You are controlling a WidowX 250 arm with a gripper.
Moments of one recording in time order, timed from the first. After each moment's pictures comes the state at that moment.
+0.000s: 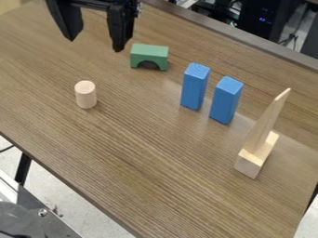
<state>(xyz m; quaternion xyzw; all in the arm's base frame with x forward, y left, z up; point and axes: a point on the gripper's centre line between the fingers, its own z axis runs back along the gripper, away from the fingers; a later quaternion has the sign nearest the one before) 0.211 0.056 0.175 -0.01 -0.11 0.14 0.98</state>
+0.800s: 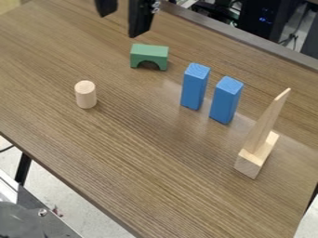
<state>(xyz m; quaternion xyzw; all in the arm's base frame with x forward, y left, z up) 0.277 0.063 0.157 0.04 -0.04 -0.08 0.99</state>
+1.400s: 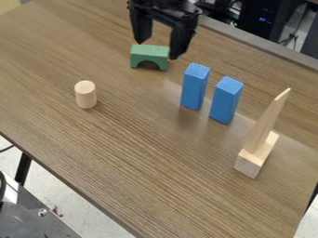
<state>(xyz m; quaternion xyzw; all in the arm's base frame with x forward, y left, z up) 0.310 0.035 0.119 0.01 -0.04 0.01 1.00</state>
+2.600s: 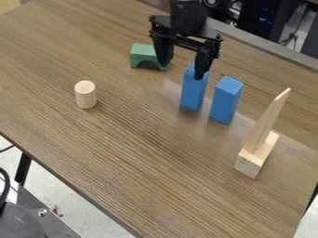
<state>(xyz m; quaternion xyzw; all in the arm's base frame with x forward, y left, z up) 0.330 0.011 0.088 -0.02 -0.08 0.04 1.00</state>
